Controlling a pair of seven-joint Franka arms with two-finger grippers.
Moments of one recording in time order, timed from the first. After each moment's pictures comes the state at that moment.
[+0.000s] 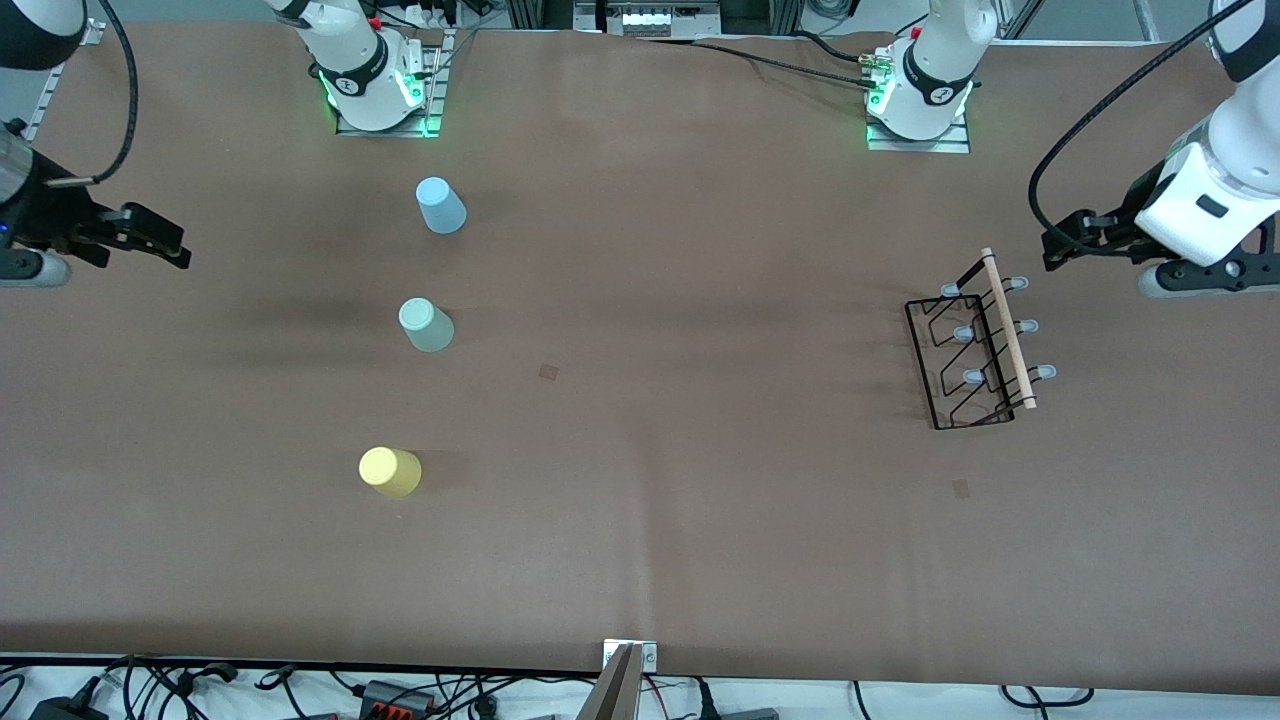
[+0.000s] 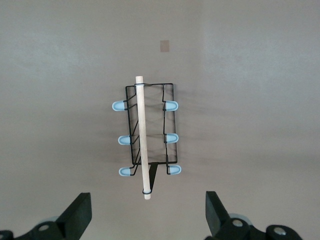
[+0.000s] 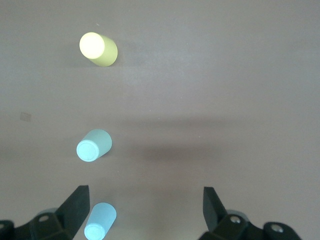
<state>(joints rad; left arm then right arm) 0.08 0.01 -0.15 -1.71 0.04 1.64 -0.15 -0.05 0.00 0.02 -1.74 0.01 1.70 -0.03</state>
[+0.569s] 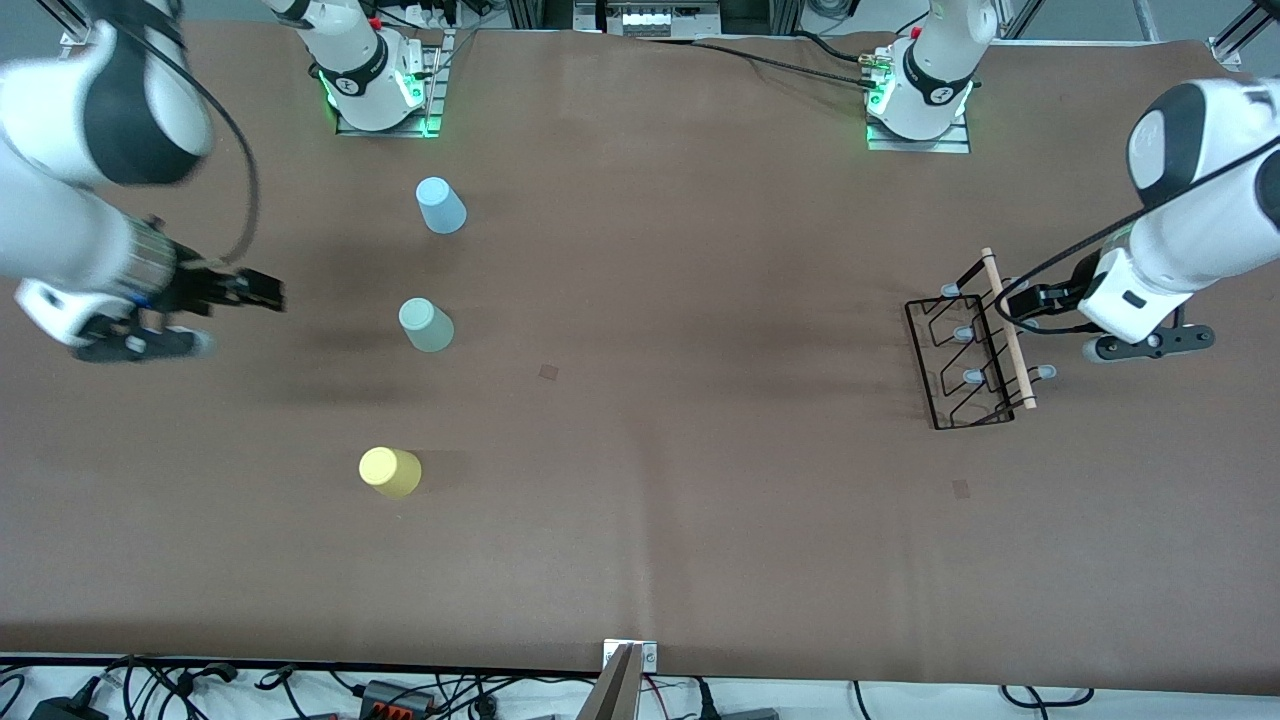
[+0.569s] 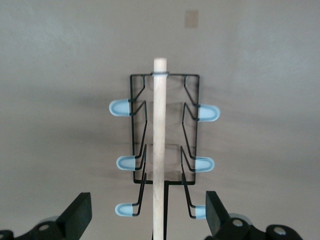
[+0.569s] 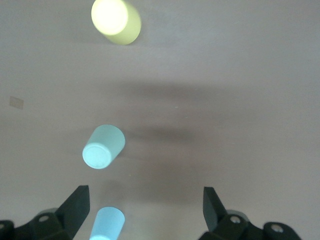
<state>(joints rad) 0.16 0.07 -0.14 -2.03 0.05 1.97 -0.15 0.07 0.21 0.03 -1.75 0.01 1.77 0.02</state>
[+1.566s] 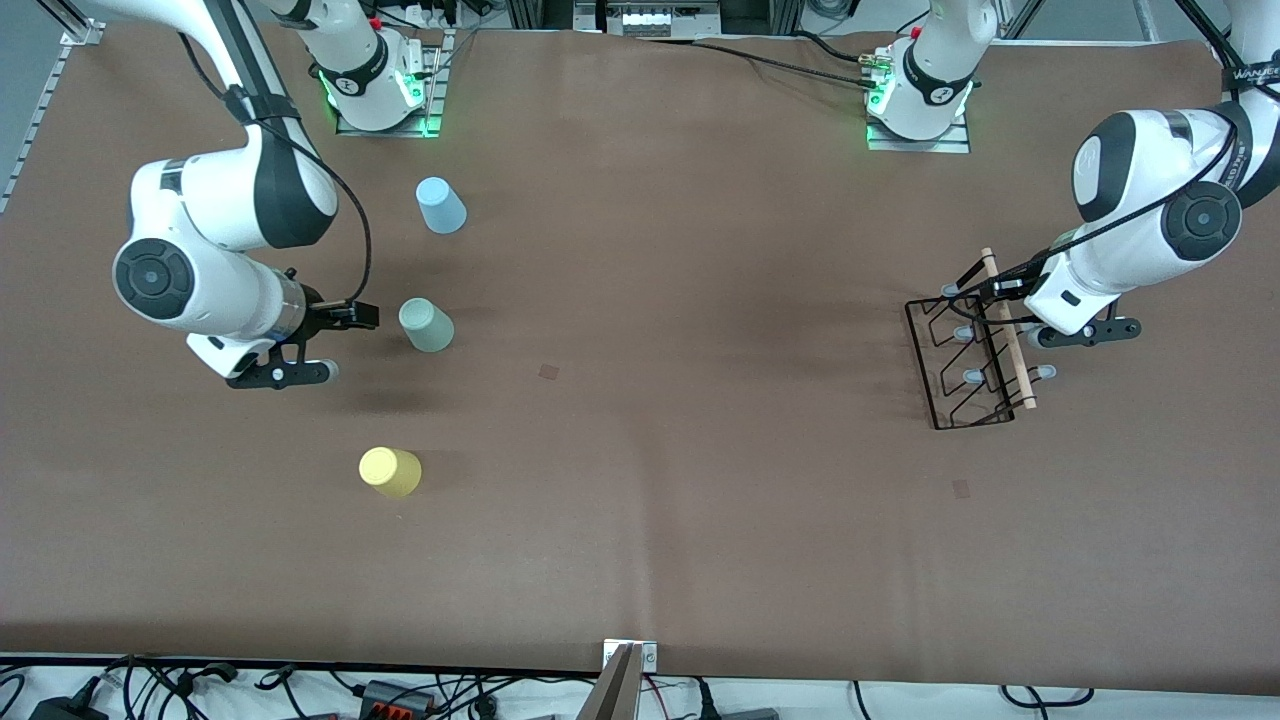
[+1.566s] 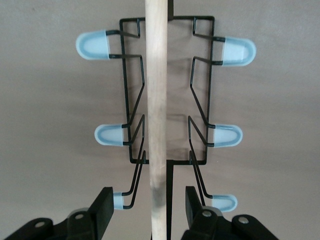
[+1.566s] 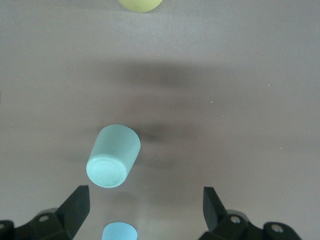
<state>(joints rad) 0.16 0.06 -0.15 -2.19 0.05 2.02 -0.15 0.16 0.28 0.03 -1.88 0.01 1.92 0.10</state>
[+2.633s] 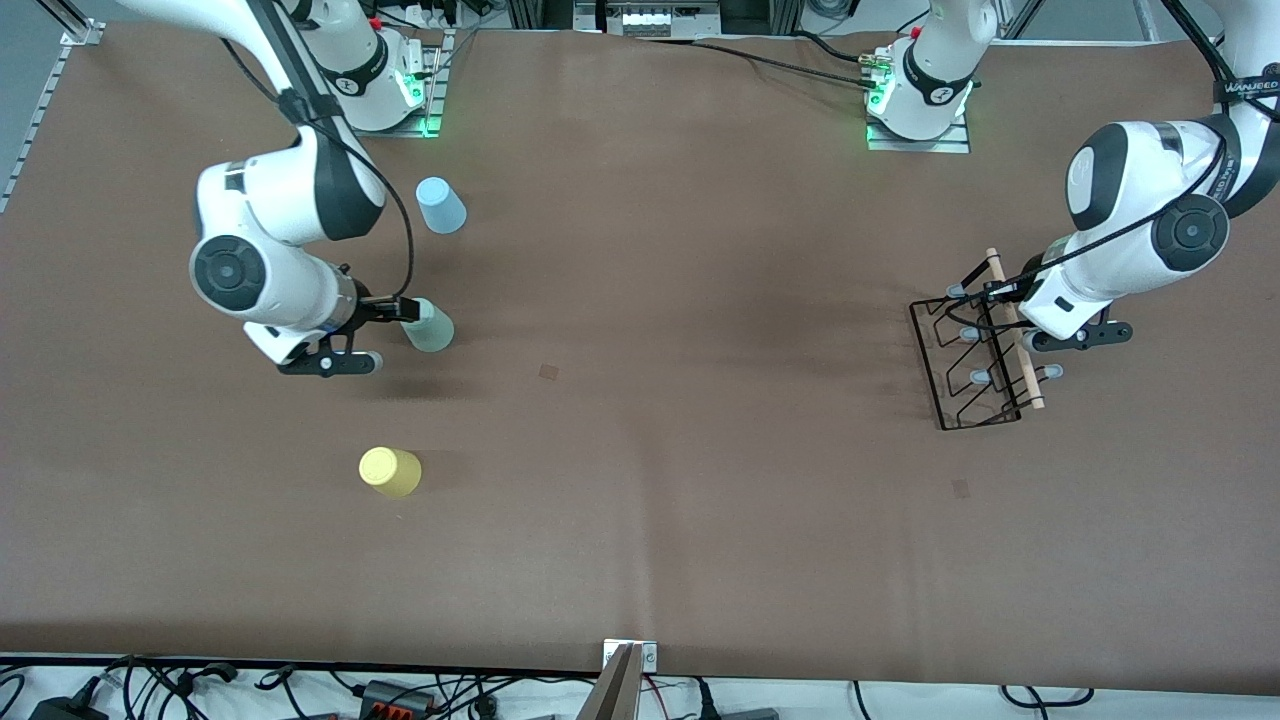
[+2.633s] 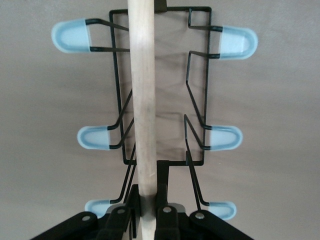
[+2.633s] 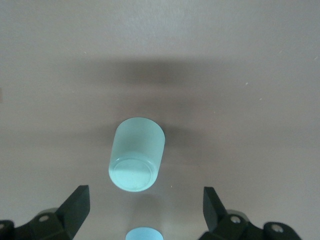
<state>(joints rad) 0.17 0.09 -0.17 -2.19 0.06 2.03 -0.19 0.22 0.28 0.03 -2.01 0.04 2.04 0.23</state>
